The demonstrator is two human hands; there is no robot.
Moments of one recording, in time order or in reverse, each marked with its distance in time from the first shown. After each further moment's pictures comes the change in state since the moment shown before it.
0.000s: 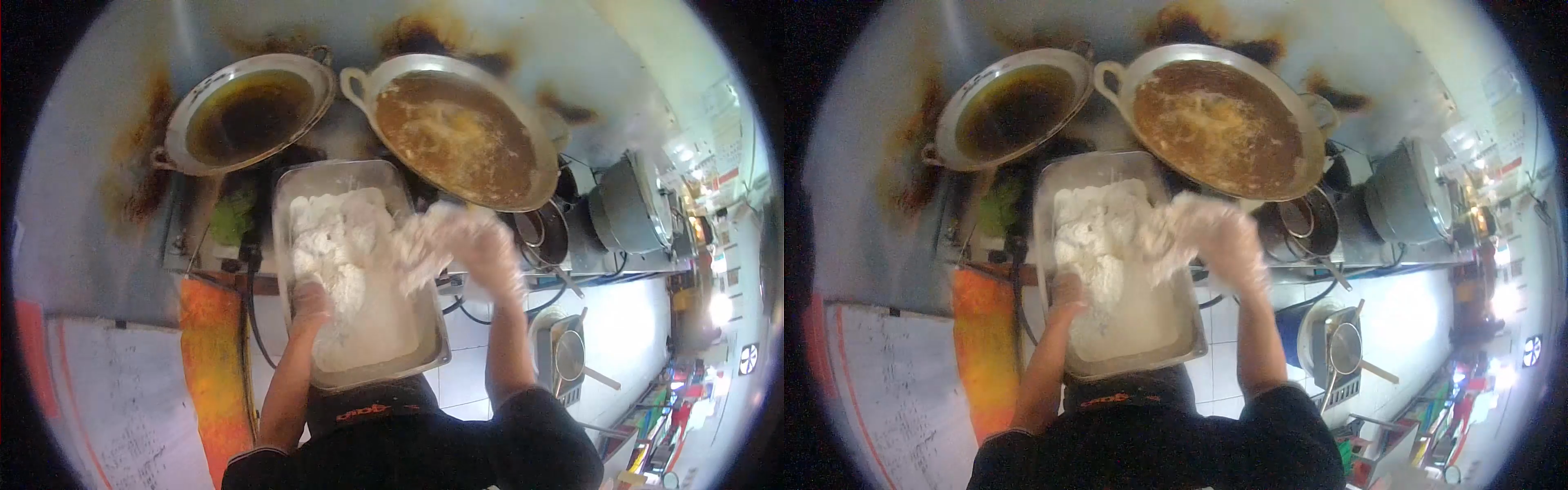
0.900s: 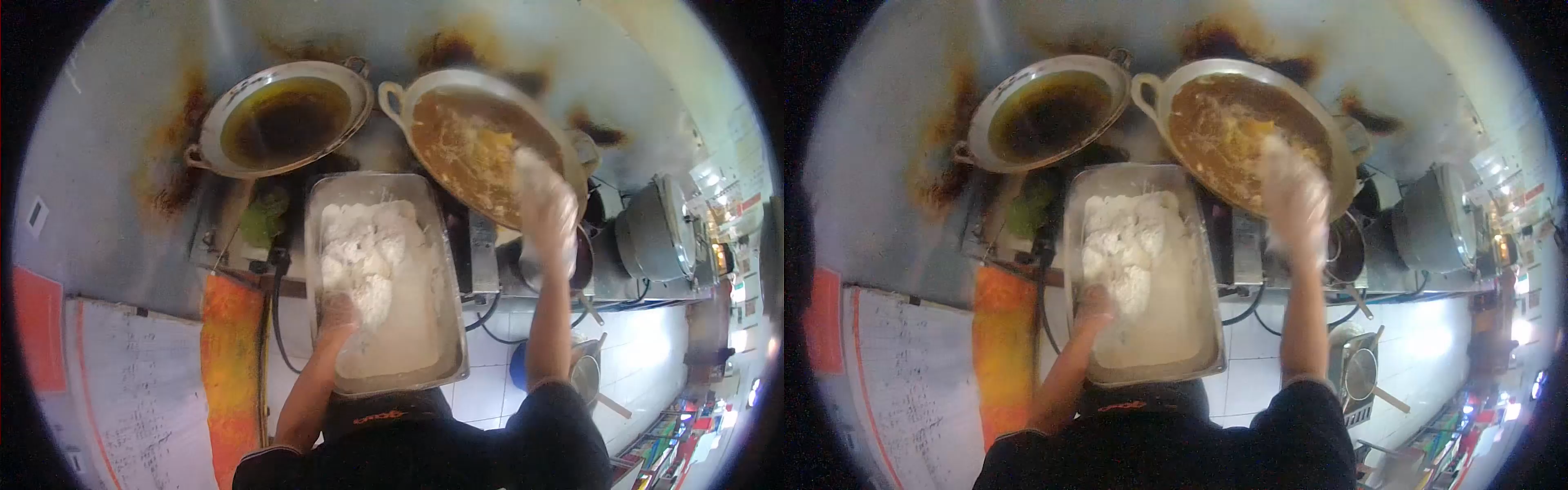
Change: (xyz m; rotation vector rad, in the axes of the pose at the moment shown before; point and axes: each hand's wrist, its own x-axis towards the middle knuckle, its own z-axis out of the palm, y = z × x) left_hand -0.001 -0.017 0.043 -0.049 -0.038 0.085; right_hand 0.088 -0.005 -0.042 -0.787 0.394 -0.524
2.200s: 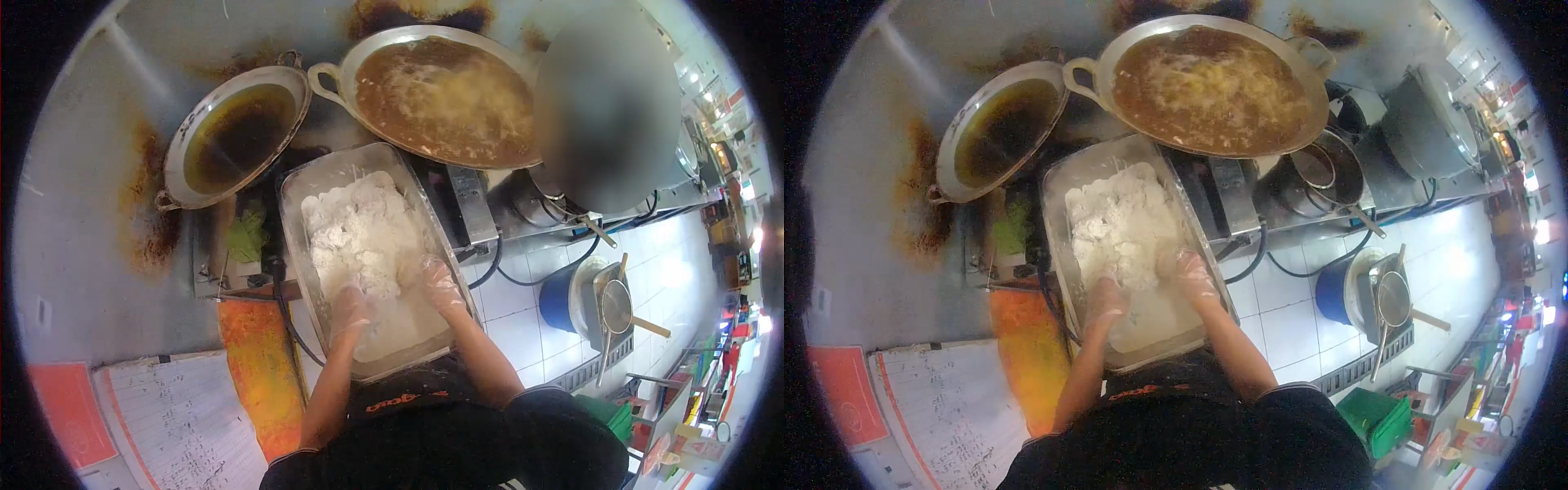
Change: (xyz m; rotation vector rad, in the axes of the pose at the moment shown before) left_hand -0.033 0.083 -0.108 -0.229 -0.137 -0.132; right_hand -0.359 -0.123 0.221 0.086 -0.742 0.372
